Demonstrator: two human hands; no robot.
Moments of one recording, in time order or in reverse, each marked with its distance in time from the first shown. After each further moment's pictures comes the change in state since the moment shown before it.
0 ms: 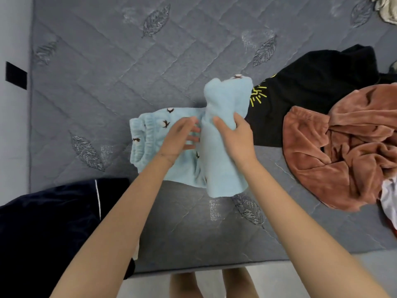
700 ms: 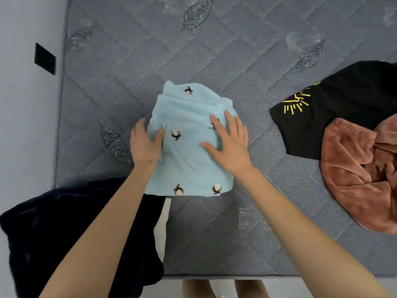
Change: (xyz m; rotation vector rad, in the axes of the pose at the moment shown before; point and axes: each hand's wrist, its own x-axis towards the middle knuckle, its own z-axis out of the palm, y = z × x) left_hand 0.012 -0.073 -0.162 0.500 0.630 0.007; right_hand 0.003 0.036 0.113 -0.741 -0.312 -0.335
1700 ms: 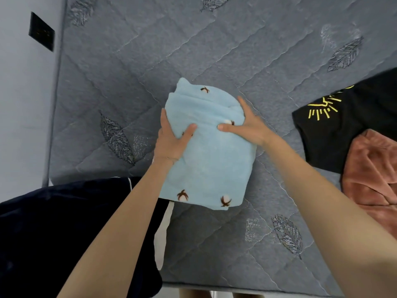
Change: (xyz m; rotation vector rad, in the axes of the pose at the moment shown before) left_hand 0.027 -0.014 0.057 -0.209 -0.257 -0.097; right_hand 0.100 0.042 -0.006 0.448 -0.388 0.313
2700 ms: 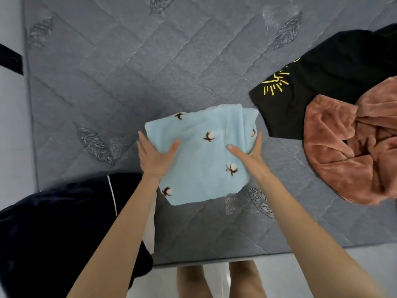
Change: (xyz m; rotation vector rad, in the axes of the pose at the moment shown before) left_hand -0.084 0.010 0.030 0.040 -0.018 -0.143; right_hand -0.136 0.110 0.005 0.587 0.266 0.197
